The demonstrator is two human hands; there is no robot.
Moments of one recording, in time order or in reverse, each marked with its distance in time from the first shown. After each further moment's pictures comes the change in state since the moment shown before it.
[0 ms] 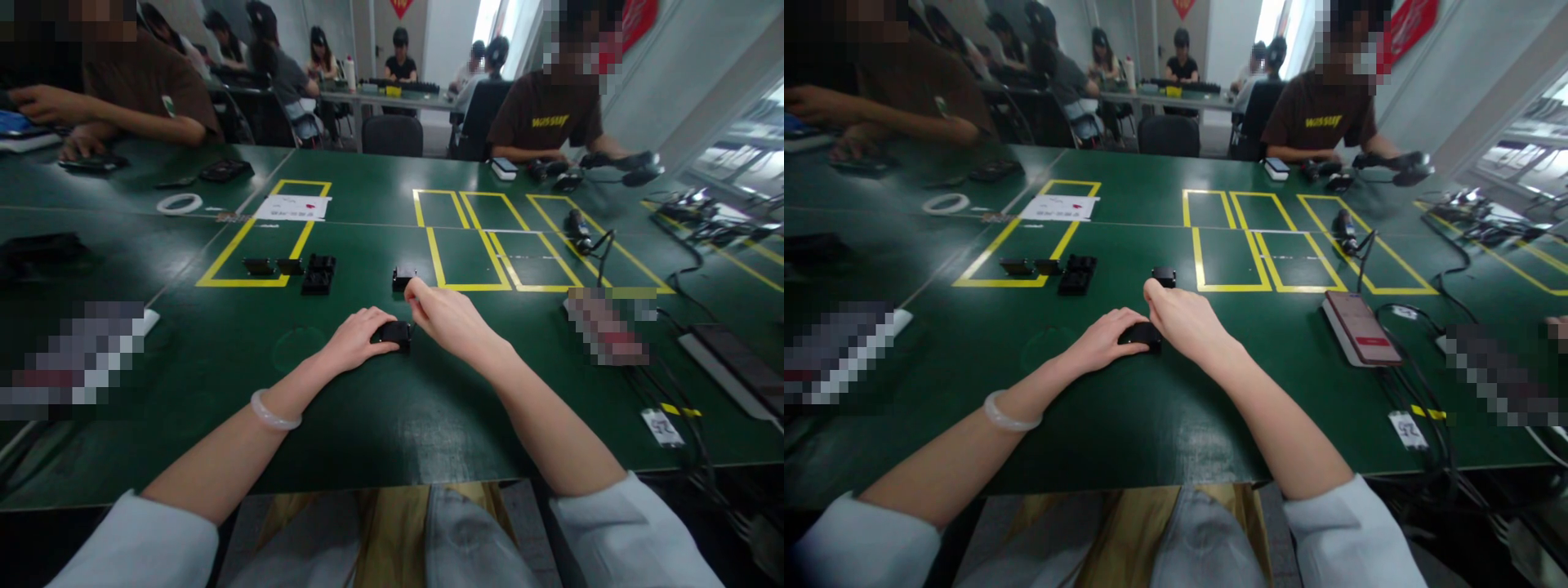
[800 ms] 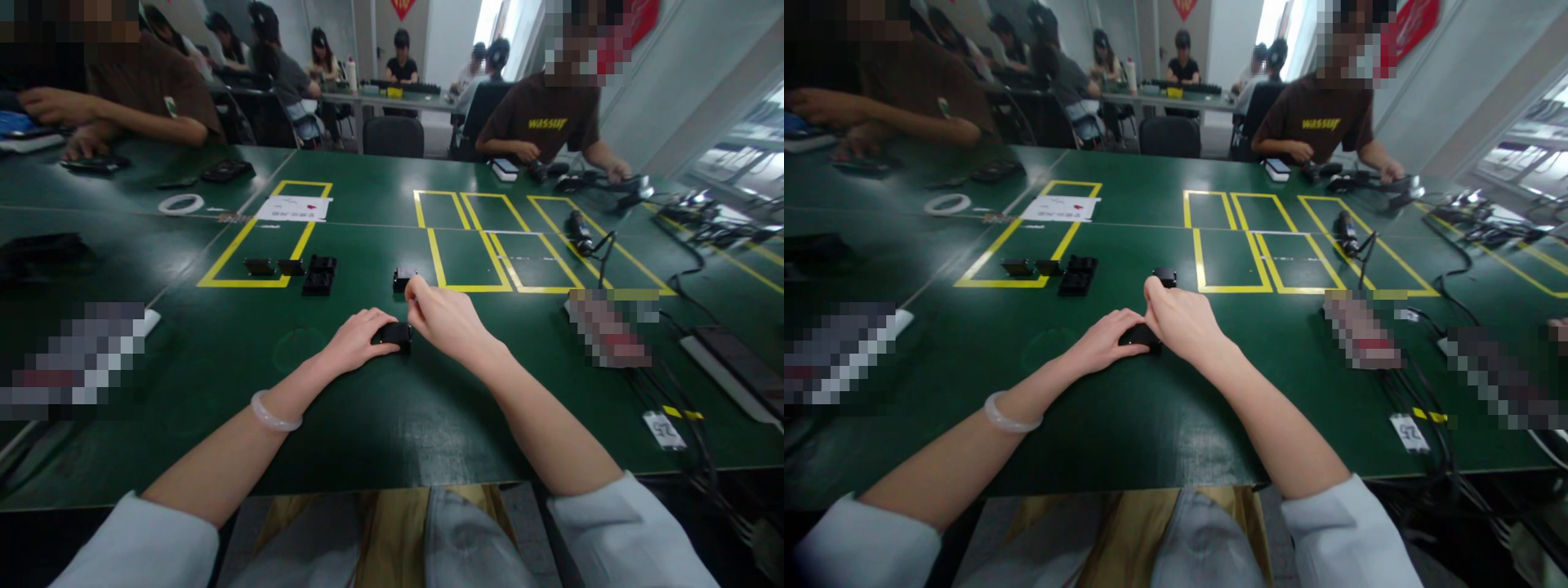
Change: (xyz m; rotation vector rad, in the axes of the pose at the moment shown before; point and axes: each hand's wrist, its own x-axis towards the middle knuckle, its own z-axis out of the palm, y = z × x) left_hand -0.001 -0.002 0.001 0.008 0.013 0.001; right_hand 0.004 -0.005 0.005 -0.098 0.058 0.043
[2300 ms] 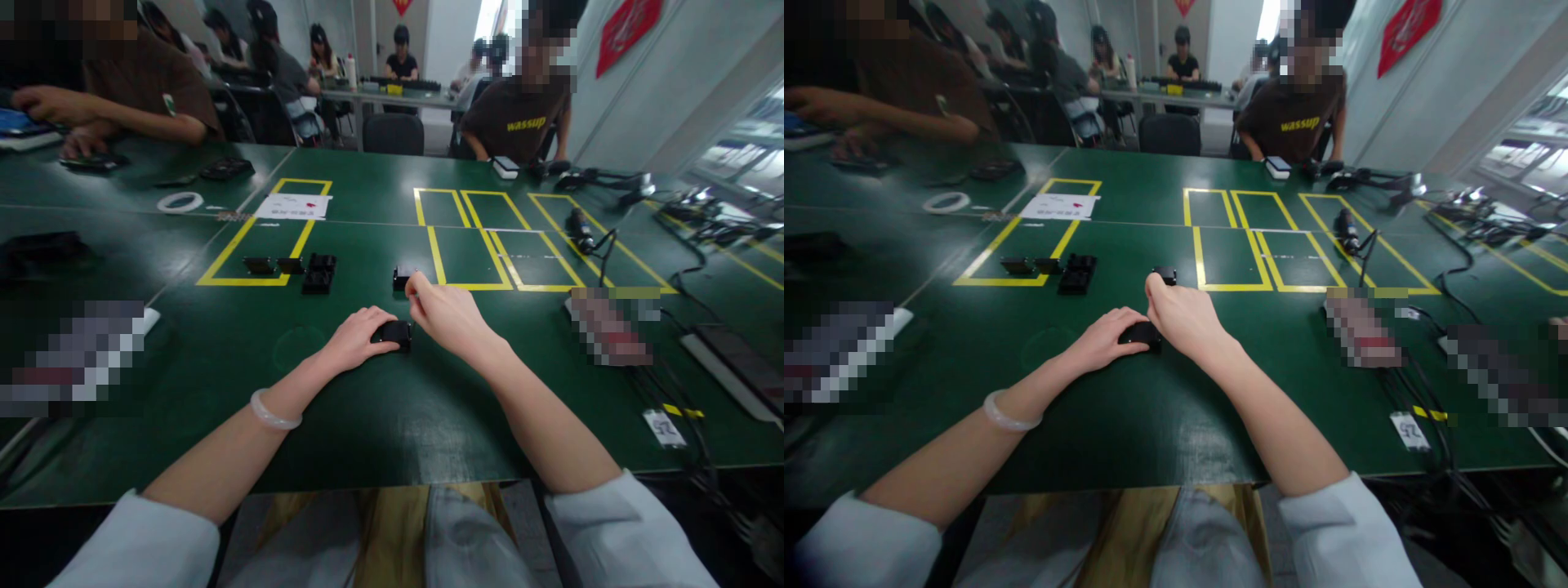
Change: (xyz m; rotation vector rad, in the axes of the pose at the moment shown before) left_hand 0.001 0.002 -0.001 0.008 -0.015 -0.005; right_hand 0.002 0.003 -0.001 -0.018 -0.024 0.020
